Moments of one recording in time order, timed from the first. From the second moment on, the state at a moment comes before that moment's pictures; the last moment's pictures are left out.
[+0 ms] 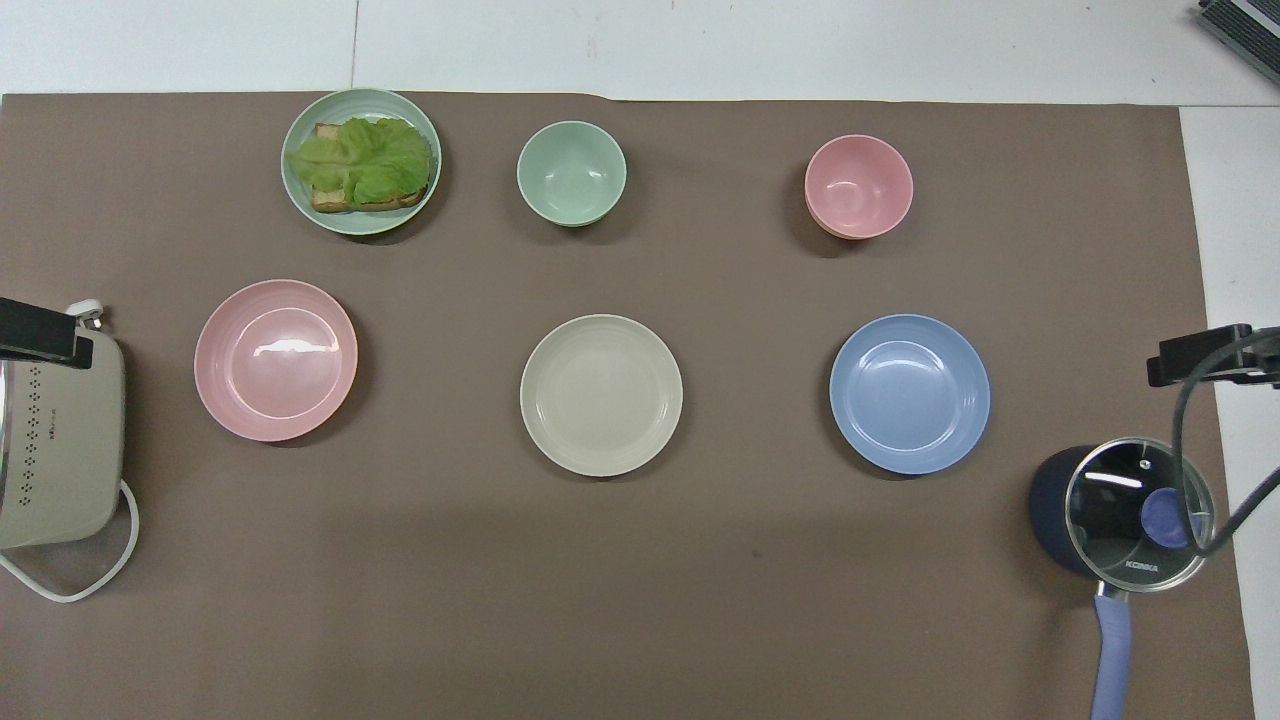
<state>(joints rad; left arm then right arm) 0.04 -0.04 -0.06 -1.49 -0.02 1.43 -0.01 0.04 -0.08 -0.09 -1.61 -0.02 1.50 0.00</state>
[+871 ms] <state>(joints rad) 0.04 -0.04 -0.06 -1.50 -0.02 1.41 -0.01 0.04 -0.10 -0.09 -1.62 -0.02 1.50 0.00</state>
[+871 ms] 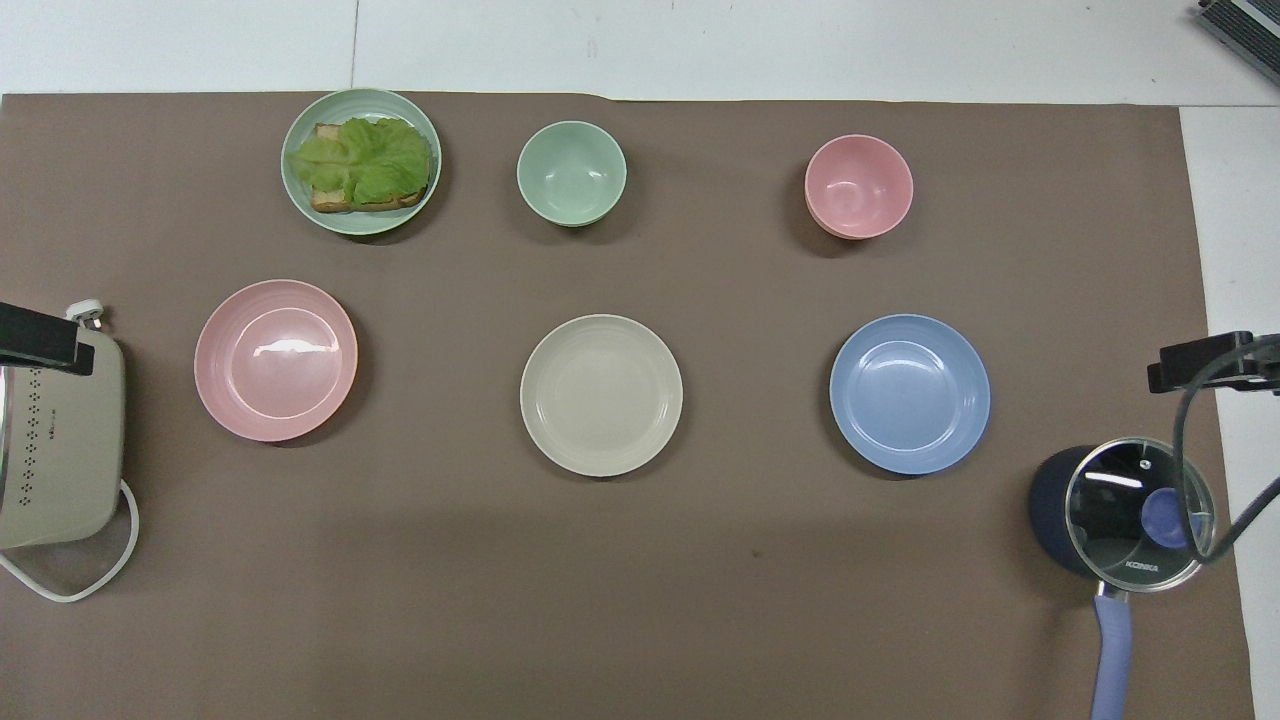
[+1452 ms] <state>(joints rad) 0.04 -0.05 -0.06 -1.59 -0.02 1.48 -0.02 0.04 -0.10 -0.10 -1.62 -0.03 1.50 0.00</state>
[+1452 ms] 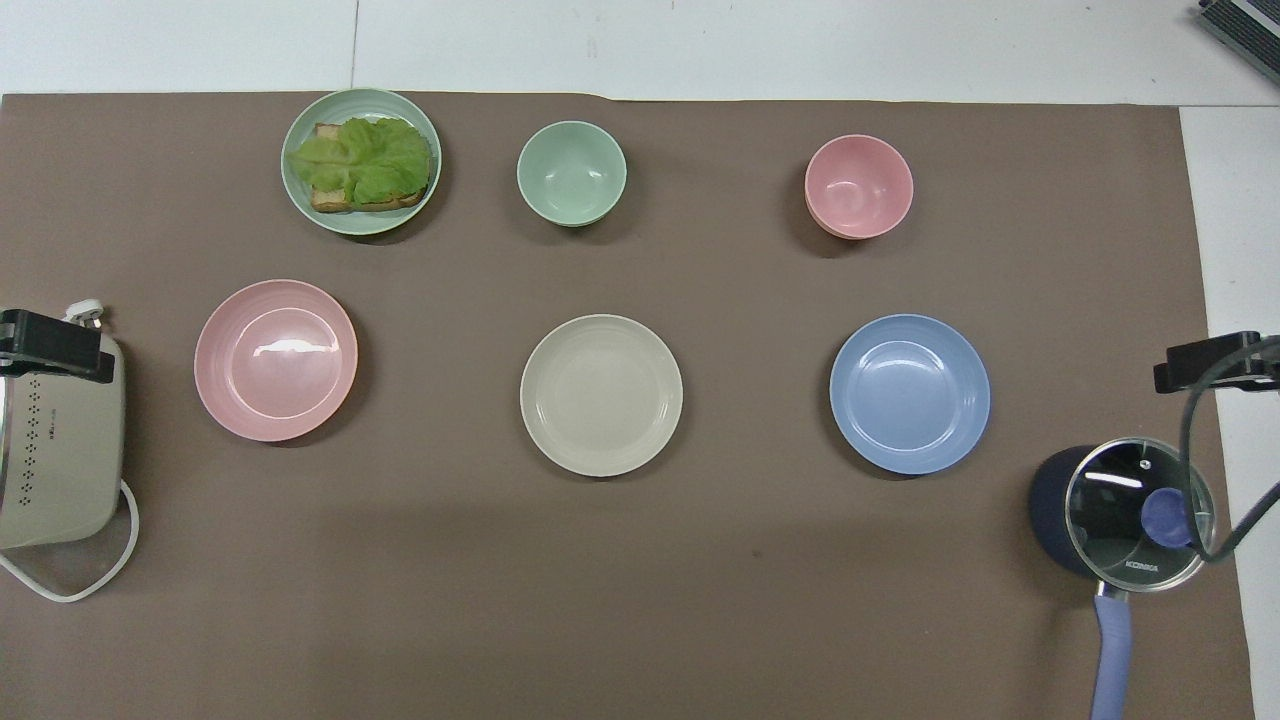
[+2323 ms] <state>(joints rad) 0.11 -0.01 -0.05 -1.92 -0.02 1.87 0.01 0.04 -0.10 -0.10 -1.63 -0.03 1.50 0.00</state>
